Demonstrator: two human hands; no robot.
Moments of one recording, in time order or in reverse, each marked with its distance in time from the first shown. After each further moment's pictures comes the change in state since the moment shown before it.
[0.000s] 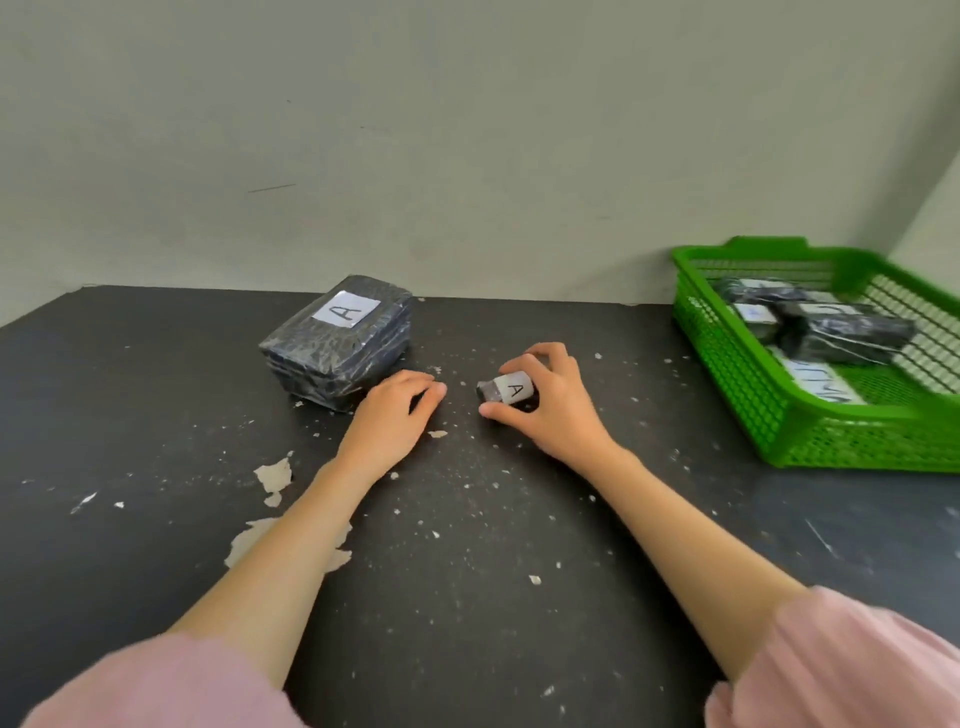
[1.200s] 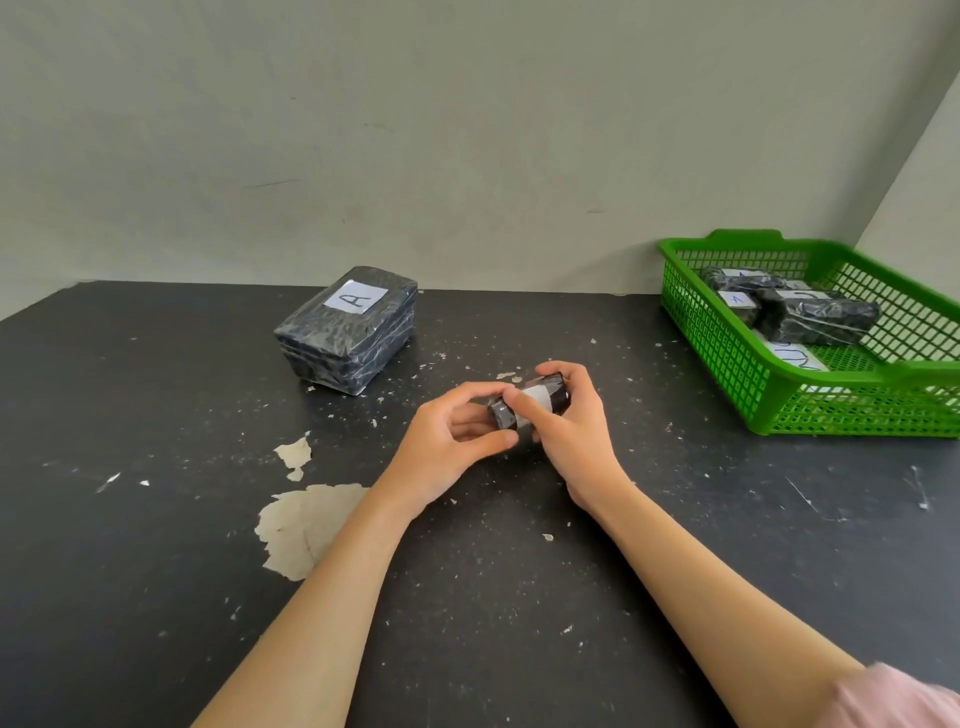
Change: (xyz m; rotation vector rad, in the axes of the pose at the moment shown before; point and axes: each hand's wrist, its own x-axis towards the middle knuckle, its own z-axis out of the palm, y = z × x) left_hand -0.069 0.048 -0.002 -0.767 -0.163 0.040; right_hand -0.059 -0.042 0.006 0.760 0.261 0.318
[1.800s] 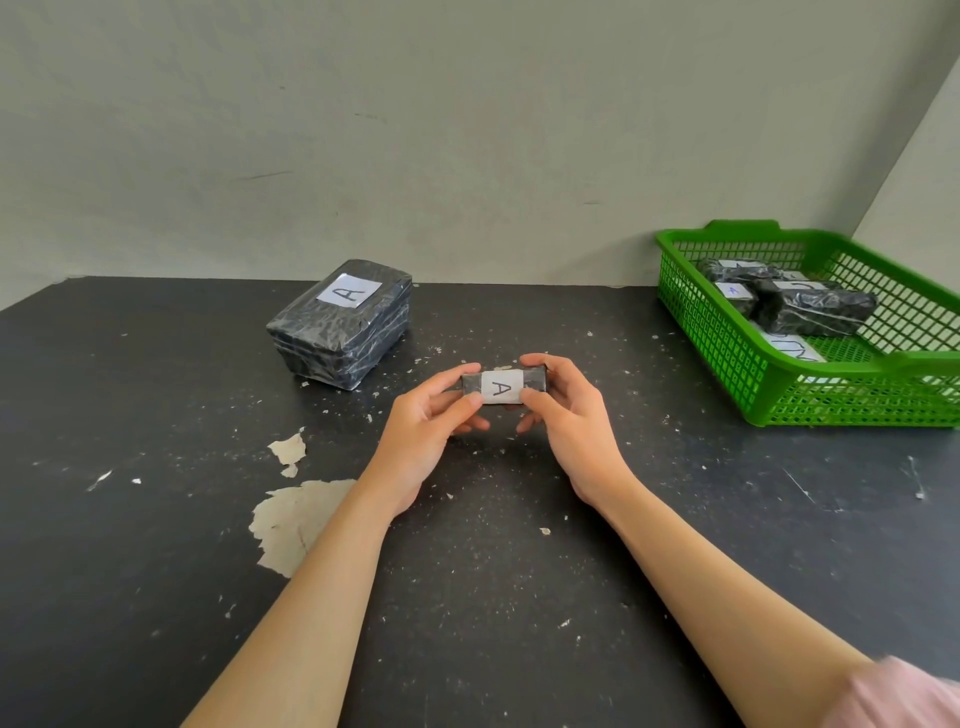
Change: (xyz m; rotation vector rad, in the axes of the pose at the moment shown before) left_hand 0.005 -0.008 -0.006 -0.174 0.112 -0.080; right_hand -0.003 -0.003 -0.006 -0.022 -0.097 -0.038
